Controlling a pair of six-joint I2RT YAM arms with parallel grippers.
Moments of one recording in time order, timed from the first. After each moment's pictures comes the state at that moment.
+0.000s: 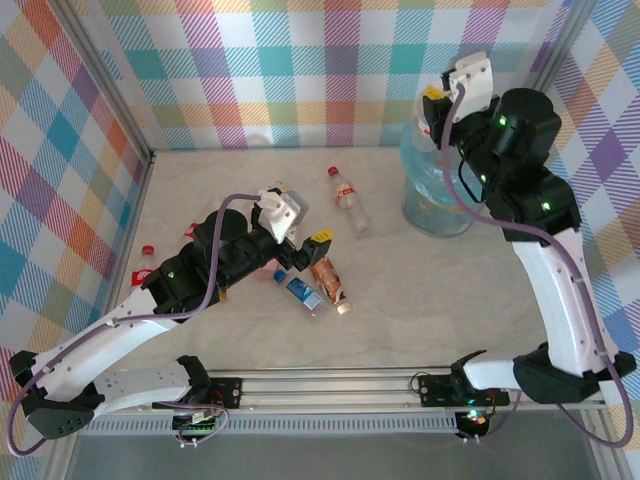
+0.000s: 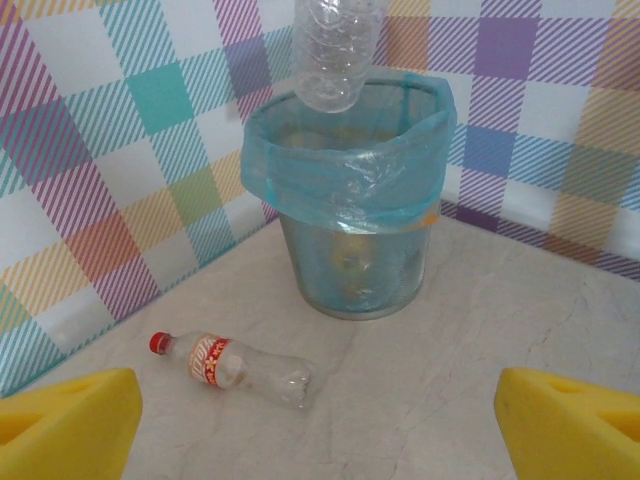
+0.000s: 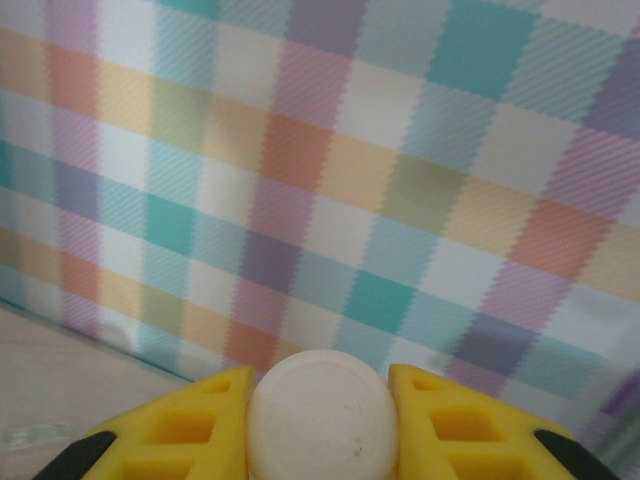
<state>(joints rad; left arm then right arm) -0.94 1.01 1.17 -0.33 -0.15 0.10 0.42 1.34 1.94 -0.62 0.19 -0.28</state>
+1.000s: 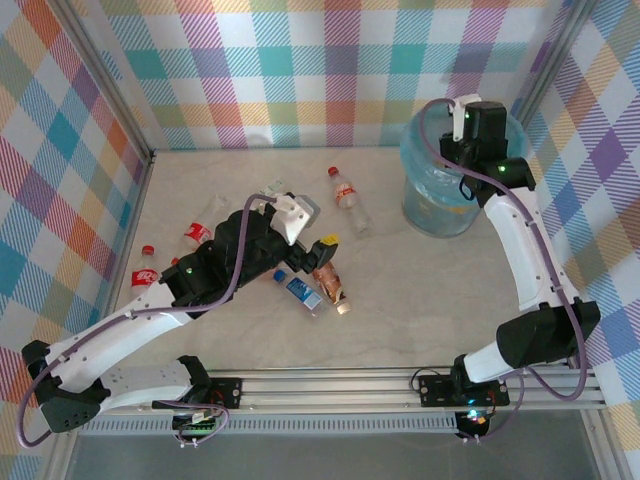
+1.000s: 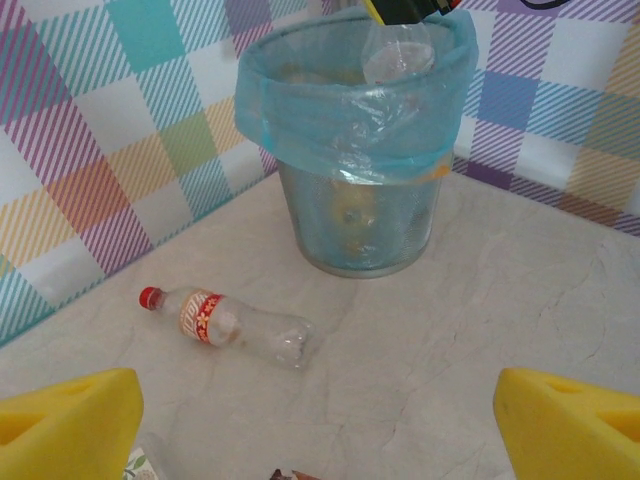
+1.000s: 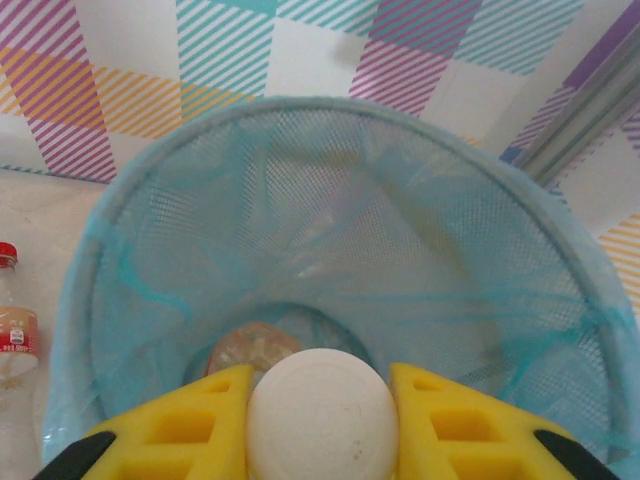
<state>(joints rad) -0.94 1.07 1.15 -0.34 -0.17 0.06 0.16 1.48 1.65 -0.67 0.25 -0.14</state>
